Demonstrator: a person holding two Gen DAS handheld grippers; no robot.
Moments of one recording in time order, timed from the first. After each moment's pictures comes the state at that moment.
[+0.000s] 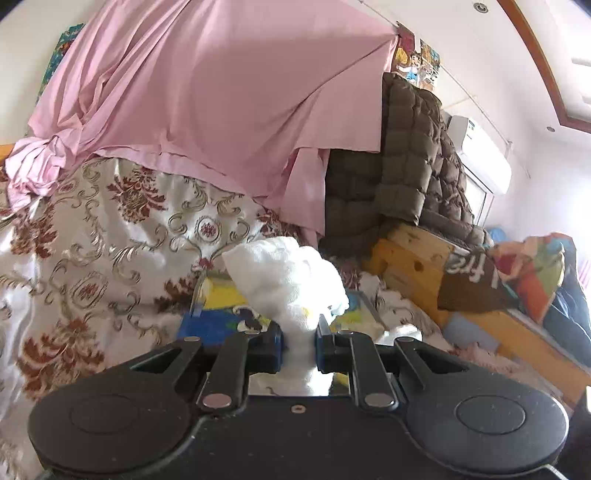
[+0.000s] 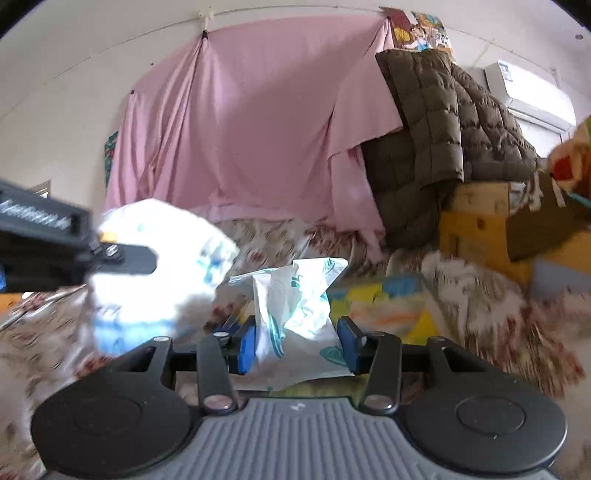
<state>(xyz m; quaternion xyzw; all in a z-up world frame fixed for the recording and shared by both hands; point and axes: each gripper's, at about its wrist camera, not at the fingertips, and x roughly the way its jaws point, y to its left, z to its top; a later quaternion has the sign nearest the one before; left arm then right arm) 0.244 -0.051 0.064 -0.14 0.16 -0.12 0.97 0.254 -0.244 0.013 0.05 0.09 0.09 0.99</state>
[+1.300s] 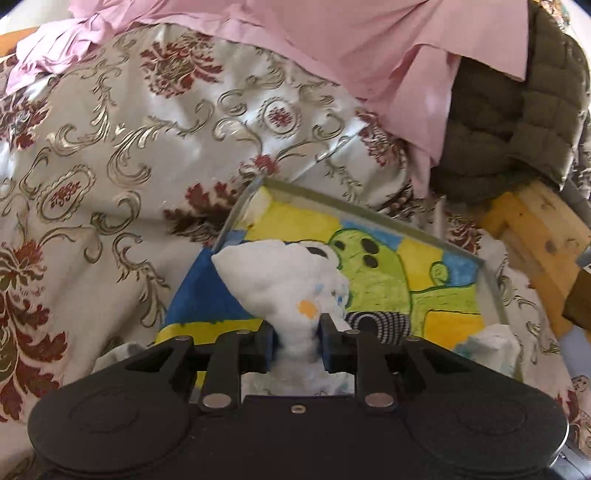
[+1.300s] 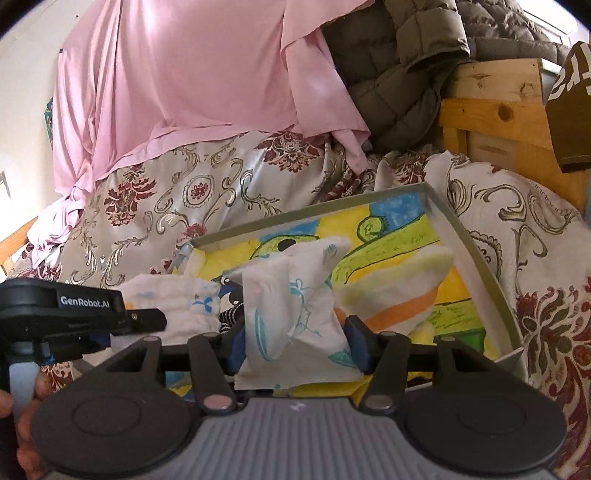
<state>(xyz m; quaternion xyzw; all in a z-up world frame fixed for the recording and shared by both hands) 0.441 -0.056 -0.027 -0.20 0.33 0.00 0.92 0.405 -0.279 -0.034 0.10 0.25 0.09 0.96</state>
